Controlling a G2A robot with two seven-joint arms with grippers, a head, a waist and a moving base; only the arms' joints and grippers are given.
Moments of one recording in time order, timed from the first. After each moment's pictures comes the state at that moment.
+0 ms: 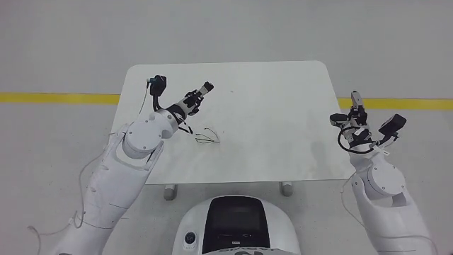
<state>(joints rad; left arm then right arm) 1.28 -1.14 -1.20 -1.74 0.07 0.34 -0.41 -1.73 -1.15 1.60 -1.80 0.42 0.00 0.00</state>
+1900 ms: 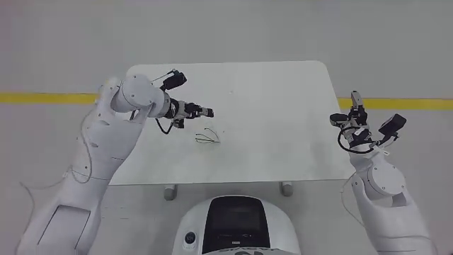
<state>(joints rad) 0.90 -1.14 -1.13 -1.46 0.42 0.34 -1.40 -1.73 -1.15 1.60 -1.80 0.42 0.00 0.00</state>
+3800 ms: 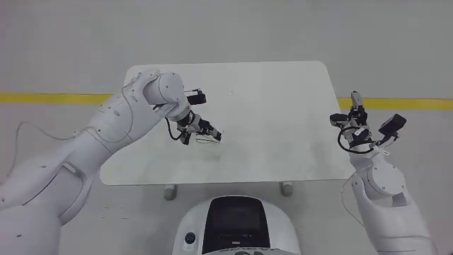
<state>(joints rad) 0.47 -1.08 -0.38 -1.15 -0.03 0.34 -1.39 -1.73 -1.15 1.60 -1.80 0.42 0.00 0.00</state>
